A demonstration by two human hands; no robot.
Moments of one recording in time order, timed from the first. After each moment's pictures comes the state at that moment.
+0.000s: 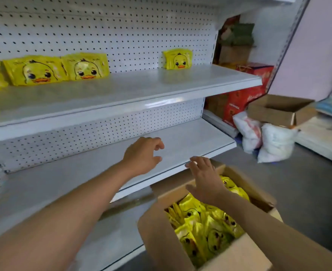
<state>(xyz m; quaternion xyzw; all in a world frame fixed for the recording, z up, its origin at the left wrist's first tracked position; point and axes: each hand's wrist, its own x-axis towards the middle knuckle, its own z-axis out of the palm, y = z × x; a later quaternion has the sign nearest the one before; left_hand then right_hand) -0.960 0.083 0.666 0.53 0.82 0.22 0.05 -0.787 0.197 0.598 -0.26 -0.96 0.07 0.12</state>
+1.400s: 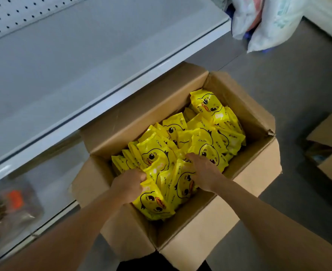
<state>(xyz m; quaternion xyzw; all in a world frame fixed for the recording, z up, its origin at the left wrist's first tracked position) -0.901 0.201 0.310 0.49 0.76 -0.08 0.41 -0.703 0.338 0.307 -0.41 -0.83 0.32 -0.19</state>
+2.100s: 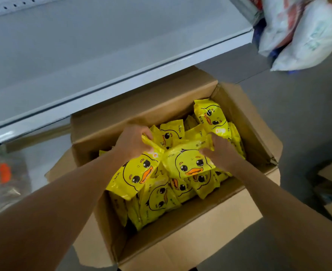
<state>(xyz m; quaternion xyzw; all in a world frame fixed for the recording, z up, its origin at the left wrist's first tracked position) -0.908 0.305 0.313 0.38 0.84 0.18 0.33 -0.700 0.451 0.330 -0.44 -0.79 0.40 -0.12</state>
